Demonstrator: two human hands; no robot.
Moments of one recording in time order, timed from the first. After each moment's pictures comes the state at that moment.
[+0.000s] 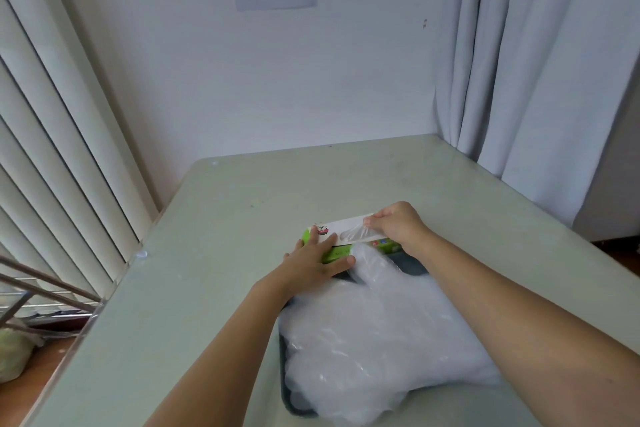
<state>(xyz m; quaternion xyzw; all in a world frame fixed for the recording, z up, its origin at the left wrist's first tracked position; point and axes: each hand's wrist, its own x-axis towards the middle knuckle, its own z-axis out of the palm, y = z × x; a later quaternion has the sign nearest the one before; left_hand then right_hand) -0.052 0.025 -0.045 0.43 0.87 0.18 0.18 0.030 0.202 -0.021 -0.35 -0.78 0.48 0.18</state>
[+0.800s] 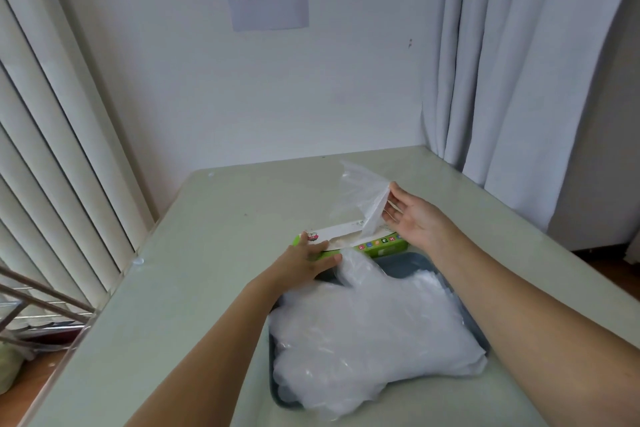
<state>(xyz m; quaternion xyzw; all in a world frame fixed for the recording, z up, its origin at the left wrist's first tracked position) -0.047 0.025 -0.035 0.39 0.86 0.27 0.20 0.064 0.229 0.008 -0.21 -0.39 0.87 0.23</state>
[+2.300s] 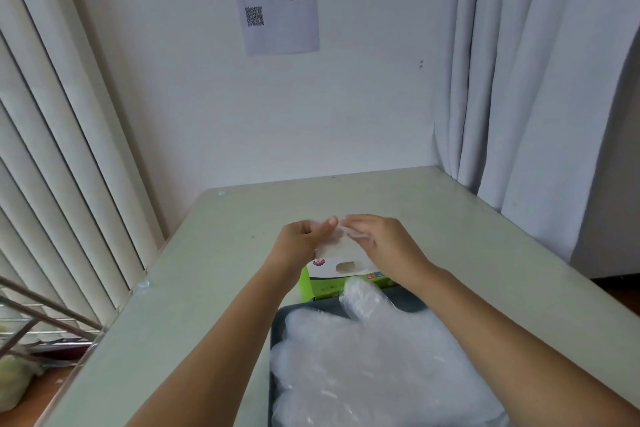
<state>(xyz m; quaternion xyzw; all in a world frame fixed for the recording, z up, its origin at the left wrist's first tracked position) -0.038 0.041 0.035 0.24 0.67 0.67 0.23 0.055 0.178 0.024 -0.03 -0.91 0.27 0.30</state>
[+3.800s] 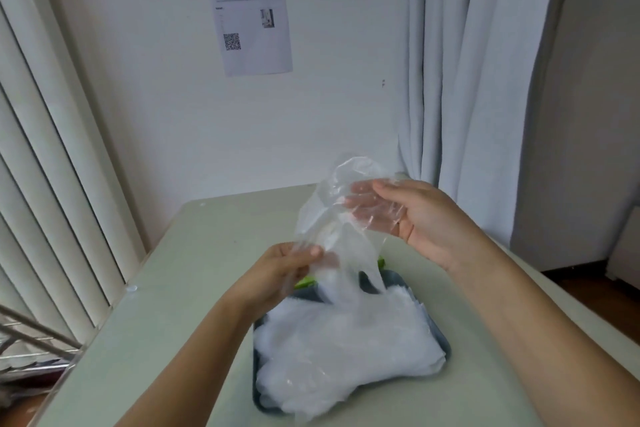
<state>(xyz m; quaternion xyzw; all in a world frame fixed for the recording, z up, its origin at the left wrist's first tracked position) 0.026 -0.015 0.044 0.39 0.58 0.63 0.35 0.185 0.137 0.128 -0.06 -0.62 0.75 0.22</state>
